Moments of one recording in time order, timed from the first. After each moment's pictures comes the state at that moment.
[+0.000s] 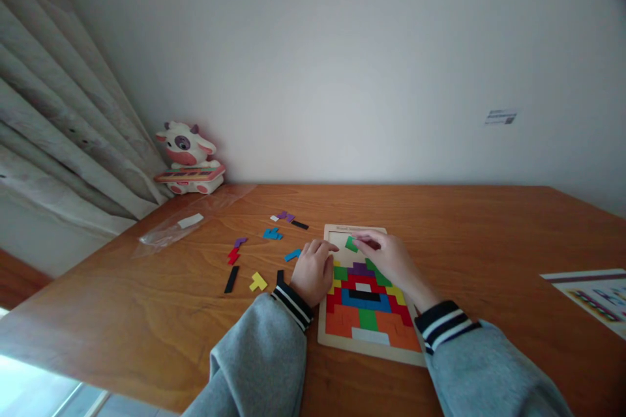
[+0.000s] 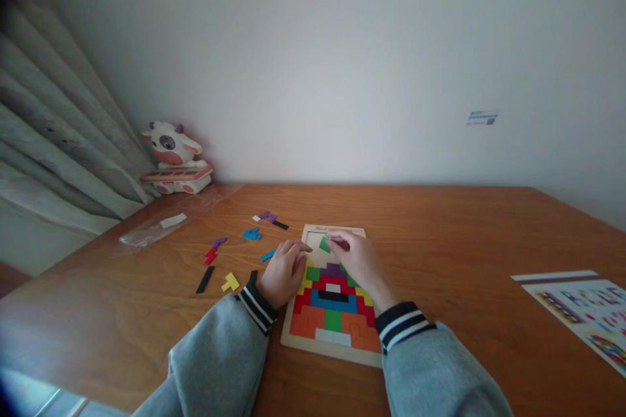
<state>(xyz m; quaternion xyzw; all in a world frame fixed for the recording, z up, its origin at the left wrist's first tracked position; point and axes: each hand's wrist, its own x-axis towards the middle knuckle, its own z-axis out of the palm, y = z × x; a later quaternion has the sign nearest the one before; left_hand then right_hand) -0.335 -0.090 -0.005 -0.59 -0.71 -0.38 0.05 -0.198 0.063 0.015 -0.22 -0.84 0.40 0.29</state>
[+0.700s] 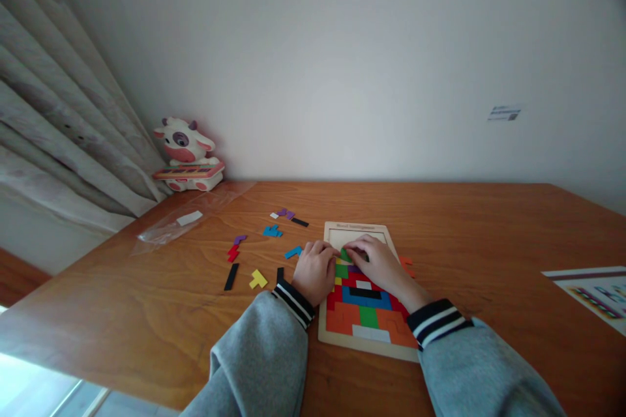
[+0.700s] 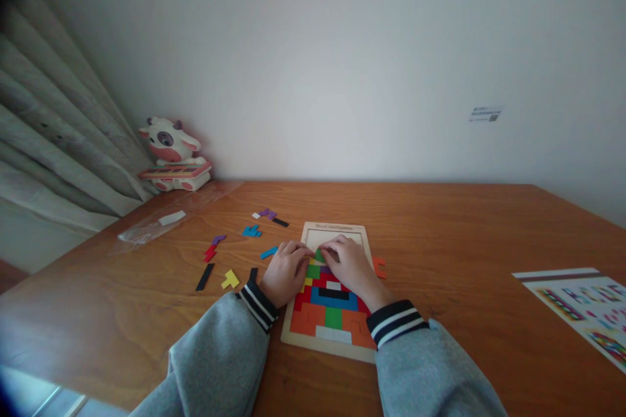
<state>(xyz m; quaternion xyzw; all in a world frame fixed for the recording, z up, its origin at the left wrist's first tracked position) -0.329 -0.091 -0.004 -0.59 -0.75 -0.30 0.04 -0.208 0.059 -0.013 -0.17 -0.91 0.28 0.24</state>
